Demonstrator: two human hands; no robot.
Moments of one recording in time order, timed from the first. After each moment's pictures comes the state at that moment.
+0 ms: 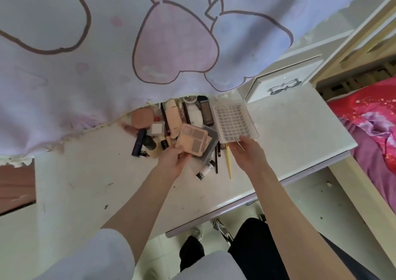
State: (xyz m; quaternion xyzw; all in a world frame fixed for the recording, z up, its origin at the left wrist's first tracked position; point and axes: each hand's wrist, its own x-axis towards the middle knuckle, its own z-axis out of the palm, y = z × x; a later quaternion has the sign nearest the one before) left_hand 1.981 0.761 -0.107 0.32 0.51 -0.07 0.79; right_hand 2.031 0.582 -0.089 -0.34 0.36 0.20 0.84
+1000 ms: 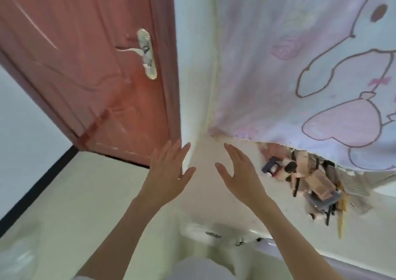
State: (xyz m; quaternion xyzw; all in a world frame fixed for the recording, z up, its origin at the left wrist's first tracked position) left_hand 1.587 0.972 0.040 0.93 0.31 0.11 0.14; right_hand 1.743 0.843 0.056 -0.83 -0.46 0.13 0.28
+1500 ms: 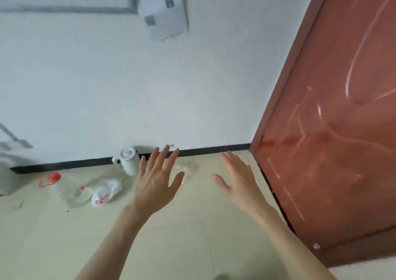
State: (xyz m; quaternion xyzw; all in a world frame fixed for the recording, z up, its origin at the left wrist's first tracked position) left_hand 1.112 0.940 0.056 0.59 0.79 0.19 0.03; right_hand 1.306 1.044 0.058 -0.42 -0.87 0.23 0.14
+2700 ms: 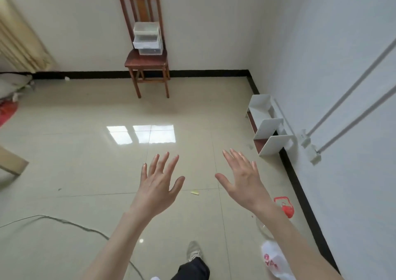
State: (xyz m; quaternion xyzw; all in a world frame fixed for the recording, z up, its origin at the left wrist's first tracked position) left_hand 0.668 0.519 -0.003 -0.23 0.96 0.18 -0.02; right_hand 0.537 0.702 0.016 0.34 -0.91 0.20 -0.13
